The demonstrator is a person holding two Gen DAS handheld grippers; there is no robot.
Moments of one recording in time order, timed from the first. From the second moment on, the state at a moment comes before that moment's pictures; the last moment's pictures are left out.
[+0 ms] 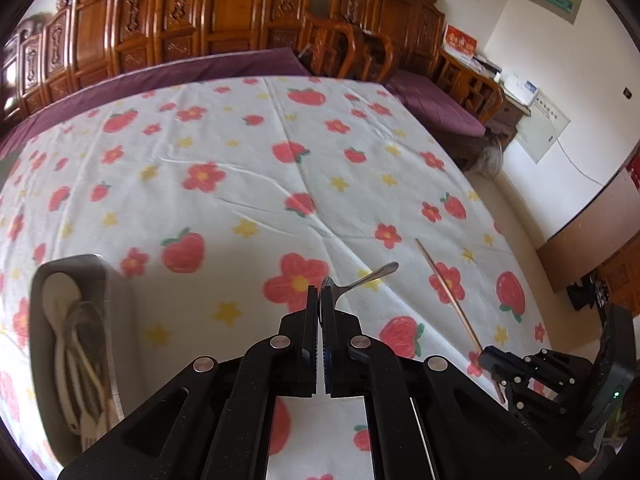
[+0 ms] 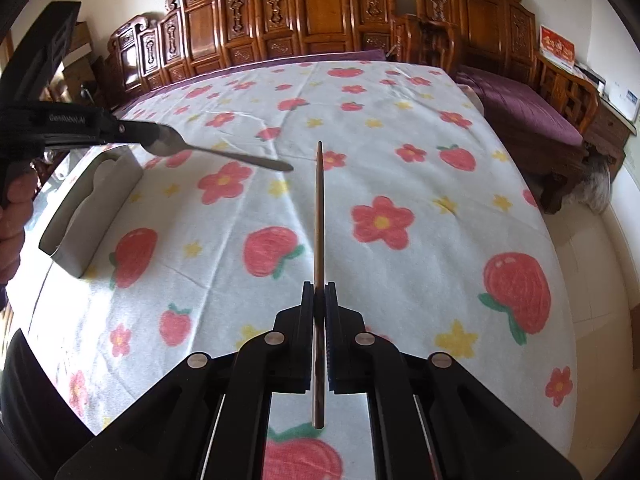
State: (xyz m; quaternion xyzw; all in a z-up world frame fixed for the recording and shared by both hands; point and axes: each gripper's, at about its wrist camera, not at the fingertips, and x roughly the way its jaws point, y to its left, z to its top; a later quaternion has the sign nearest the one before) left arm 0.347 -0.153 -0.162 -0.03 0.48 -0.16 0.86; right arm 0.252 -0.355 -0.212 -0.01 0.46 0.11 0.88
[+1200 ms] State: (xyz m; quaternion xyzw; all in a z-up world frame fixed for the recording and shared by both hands) left arm 0.291 0.065 -0.150 0.02 0.40 0.04 0.92; right arm 0.253 -0.153 -0.185 -0.05 0.45 0.22 0.87
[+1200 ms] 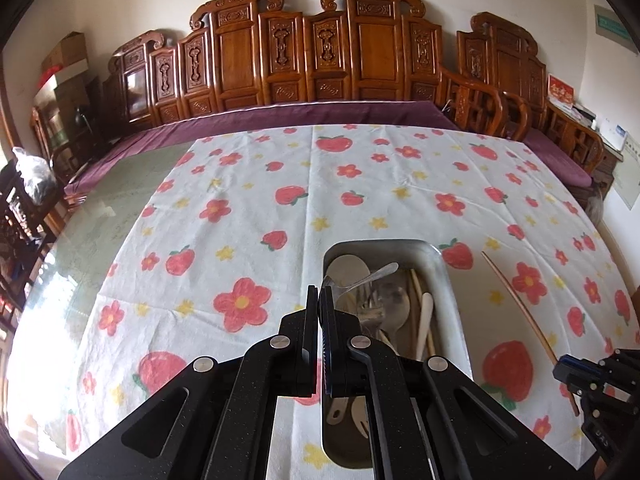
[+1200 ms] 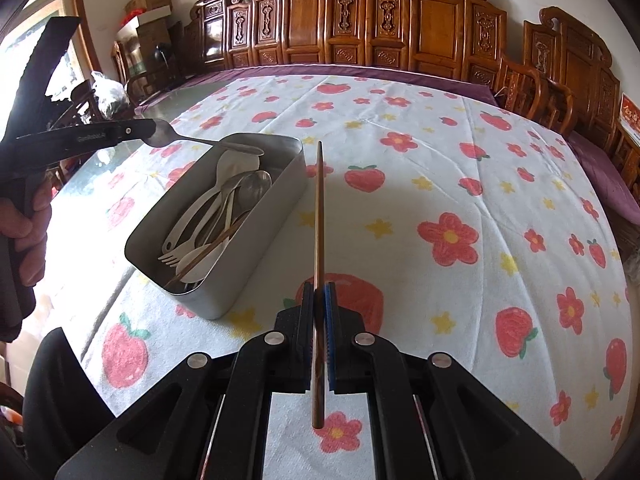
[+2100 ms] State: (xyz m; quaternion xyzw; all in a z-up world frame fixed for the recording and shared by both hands) left arm 0.284 0.025 -0.207 0.06 0.47 -0.01 0.88; right arm 0.255 -0.136 -0.178 -0.05 0.44 0.24 0.86
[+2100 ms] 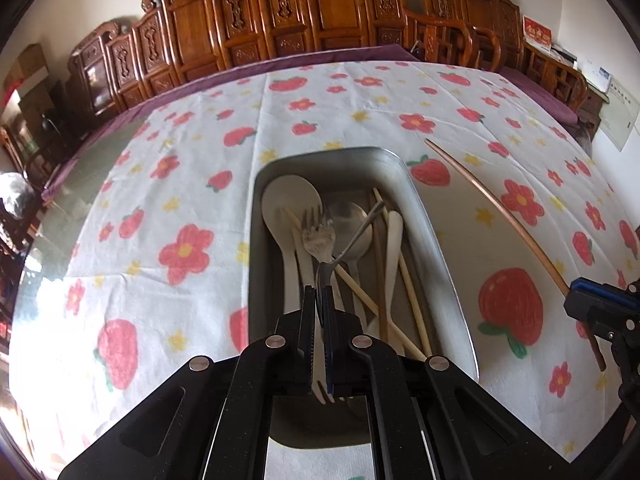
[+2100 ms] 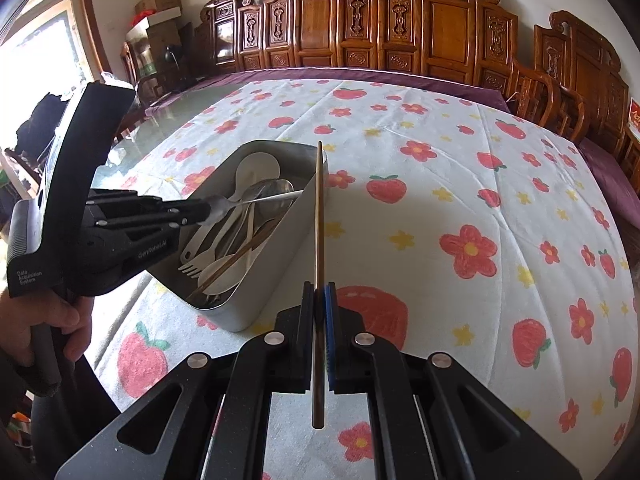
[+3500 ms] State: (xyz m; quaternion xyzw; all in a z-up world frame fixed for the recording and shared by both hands) left arm 0.251 0.129 -0.158 -0.01 0.43 0.01 0.90; right arm 0.306 -0.032 -0.212 0.00 0.50 0.26 0.83
